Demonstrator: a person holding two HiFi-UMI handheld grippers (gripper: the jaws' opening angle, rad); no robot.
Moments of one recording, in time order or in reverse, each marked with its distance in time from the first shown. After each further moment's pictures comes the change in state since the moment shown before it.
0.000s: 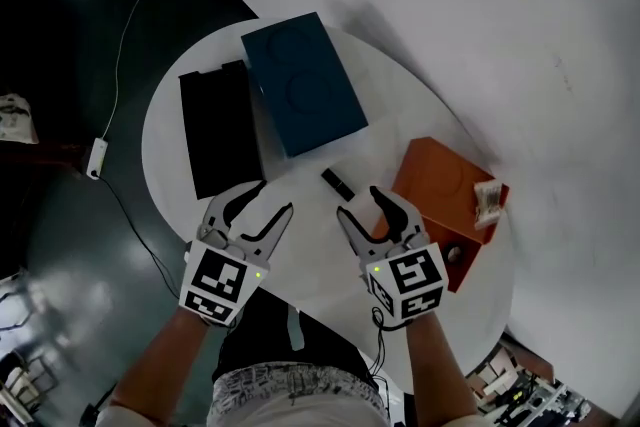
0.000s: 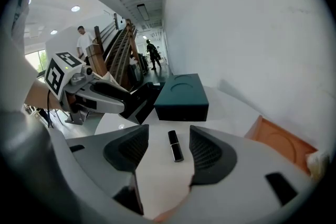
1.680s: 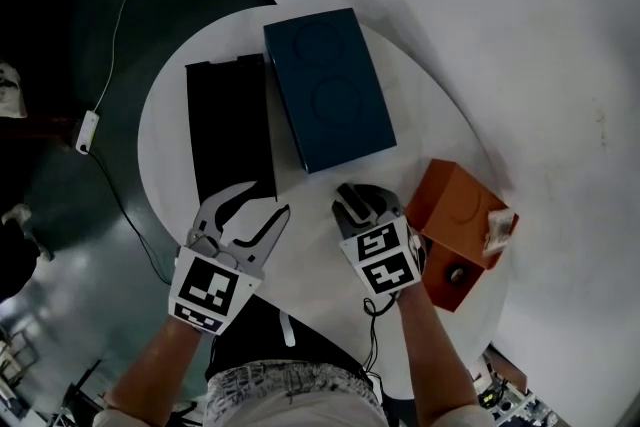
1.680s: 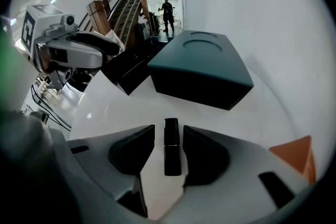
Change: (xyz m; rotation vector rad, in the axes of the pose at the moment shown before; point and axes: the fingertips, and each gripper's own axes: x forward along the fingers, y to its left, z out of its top) left arm 0.002 0.046 -0.014 -0.111 -0.010 0.028; right arm 0.092 0.001 -0.041 -0.178 0.400 0.048
